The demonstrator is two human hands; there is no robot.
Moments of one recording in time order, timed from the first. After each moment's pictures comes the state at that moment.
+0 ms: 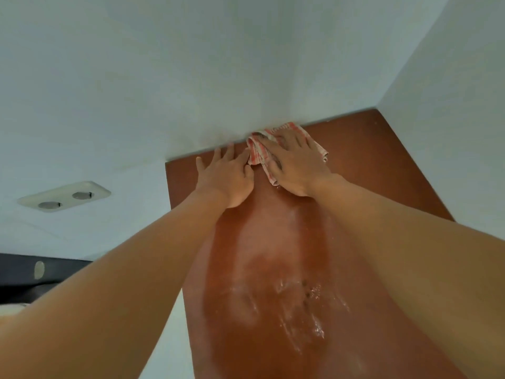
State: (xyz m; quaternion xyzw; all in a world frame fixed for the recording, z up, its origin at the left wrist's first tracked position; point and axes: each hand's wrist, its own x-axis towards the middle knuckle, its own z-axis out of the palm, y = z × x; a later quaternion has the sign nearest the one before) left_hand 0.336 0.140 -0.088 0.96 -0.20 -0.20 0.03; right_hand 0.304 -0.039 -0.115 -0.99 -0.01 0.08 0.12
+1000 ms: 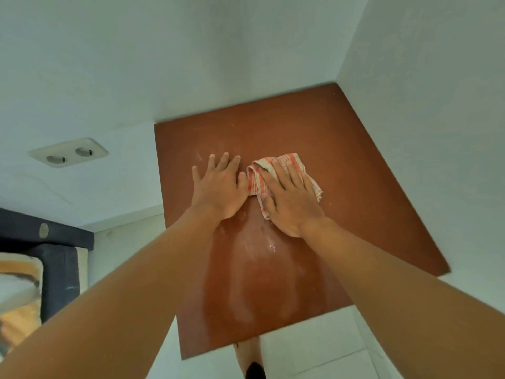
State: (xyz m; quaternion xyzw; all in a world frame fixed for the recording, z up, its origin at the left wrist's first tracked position) left_hand 0.176 0.139 -0.078 0.97 -0.17 -0.16 0.10; right_hand 0.097 -0.024 -0.115 -0.98 0.03 0.12 0.16
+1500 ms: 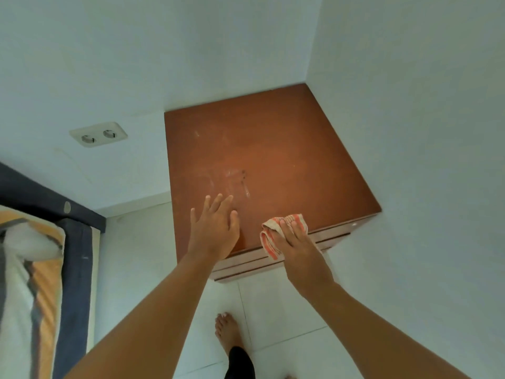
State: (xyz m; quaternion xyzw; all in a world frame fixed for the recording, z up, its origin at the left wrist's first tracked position) left_hand -0.043 0.174 -0.062 0.97 -0.13 -0.14 0.17; right_hand -0.156 -0.014 -0.124 -0.99 0.00 0.07 0.15
